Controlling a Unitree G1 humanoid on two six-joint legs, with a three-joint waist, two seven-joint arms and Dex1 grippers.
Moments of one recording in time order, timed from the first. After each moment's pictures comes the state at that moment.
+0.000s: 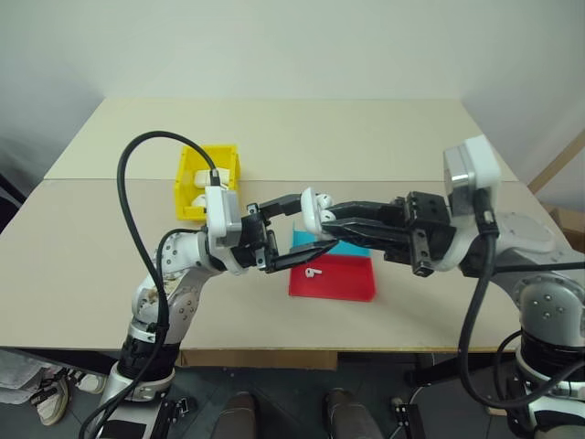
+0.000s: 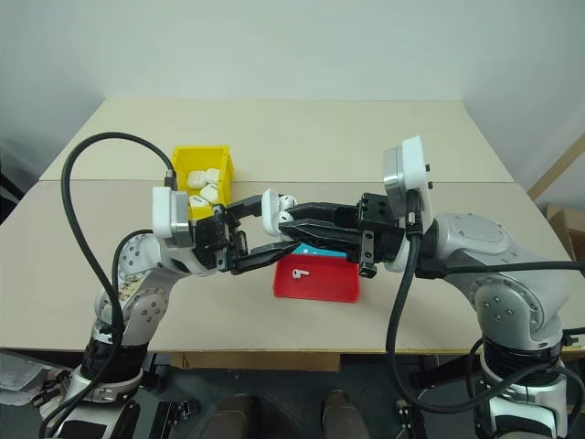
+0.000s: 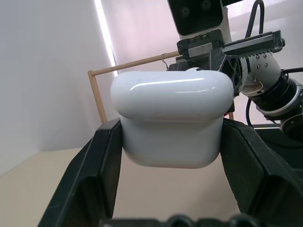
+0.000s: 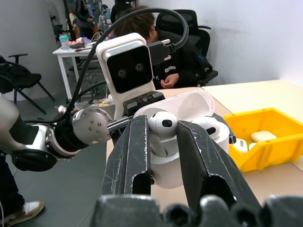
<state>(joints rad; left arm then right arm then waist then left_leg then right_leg) -0.47 0.36 -0.06 -0.30 -0.58 0.15 -1.02 -0.56 -0.65 -0.15 -0.56 1.00 0.80 0.83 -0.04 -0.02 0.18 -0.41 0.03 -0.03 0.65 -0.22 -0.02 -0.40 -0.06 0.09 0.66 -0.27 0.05</state>
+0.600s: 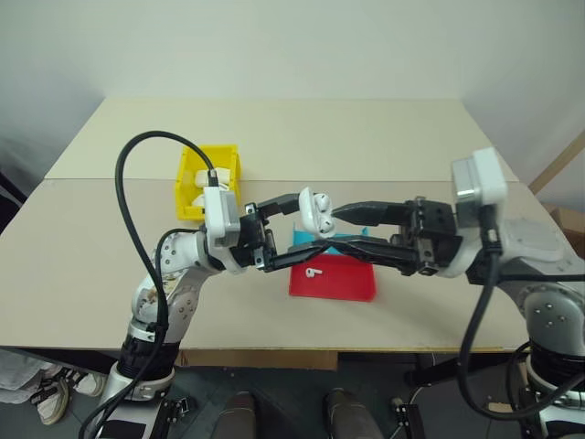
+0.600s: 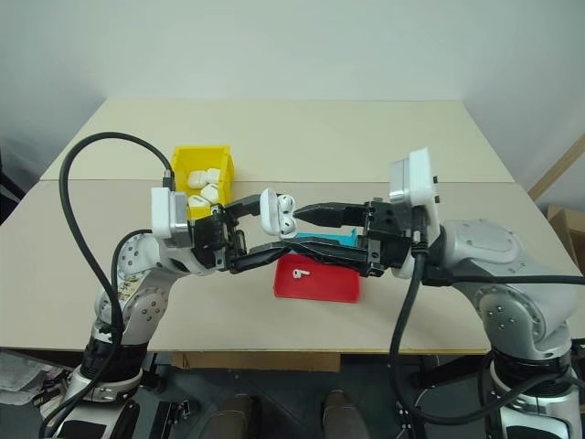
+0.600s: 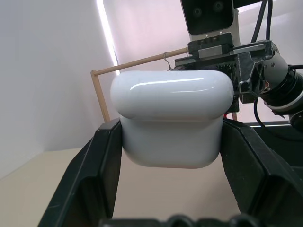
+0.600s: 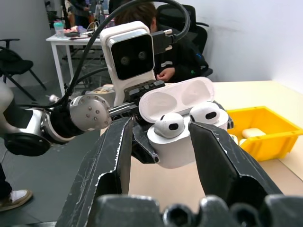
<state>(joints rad) -0.47 0.36 -0.06 -0.27 -0.56 0.12 -1.03 -0.52 -0.73 -0.18 -0.56 0.97 0.72 0.91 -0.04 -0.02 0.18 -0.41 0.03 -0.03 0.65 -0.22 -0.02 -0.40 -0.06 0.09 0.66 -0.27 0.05</state>
